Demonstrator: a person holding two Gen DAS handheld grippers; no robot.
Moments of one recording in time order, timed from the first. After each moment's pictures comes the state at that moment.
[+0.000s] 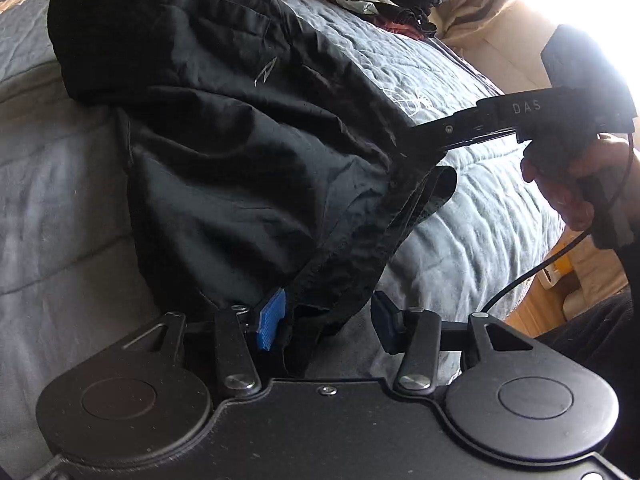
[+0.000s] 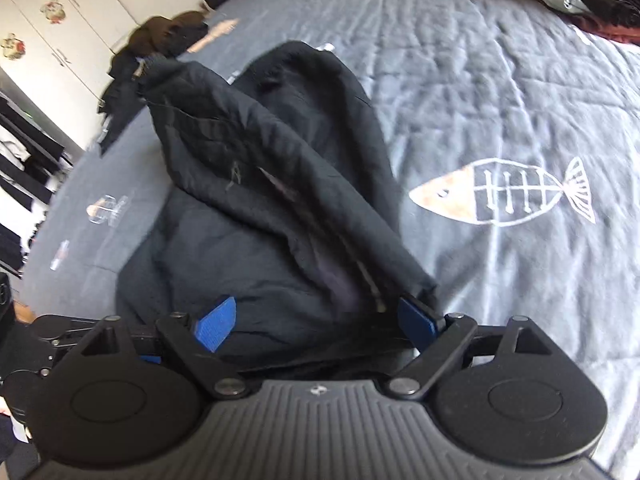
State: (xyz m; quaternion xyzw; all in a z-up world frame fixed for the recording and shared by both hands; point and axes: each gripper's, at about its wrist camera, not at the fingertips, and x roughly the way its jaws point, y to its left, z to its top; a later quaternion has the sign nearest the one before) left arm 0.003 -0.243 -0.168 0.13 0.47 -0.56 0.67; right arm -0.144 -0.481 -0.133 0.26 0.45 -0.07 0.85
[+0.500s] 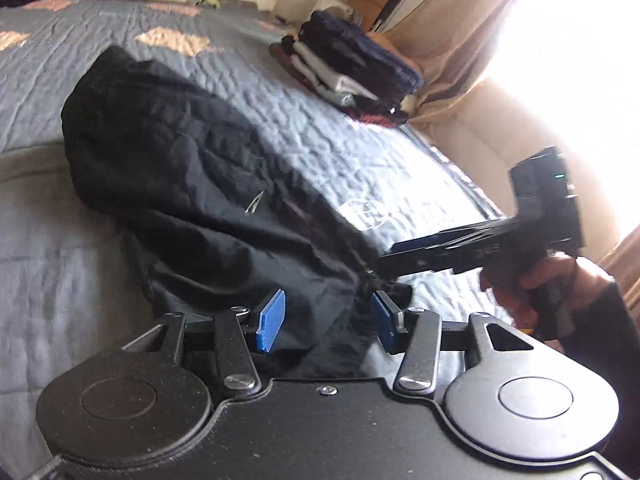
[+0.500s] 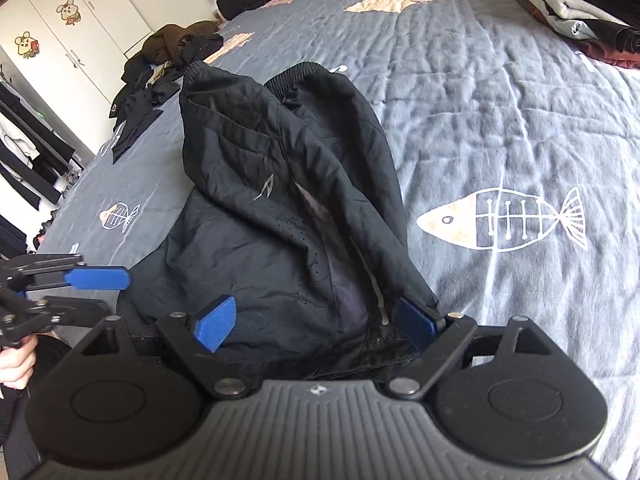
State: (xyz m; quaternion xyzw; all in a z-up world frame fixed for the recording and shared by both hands) left arm 0.046 -0.247 -0.108 0.05 0.43 -0.59 0.68; right arm -0.149 -0.478 -0.108 0.24 0.42 -0.06 0.87
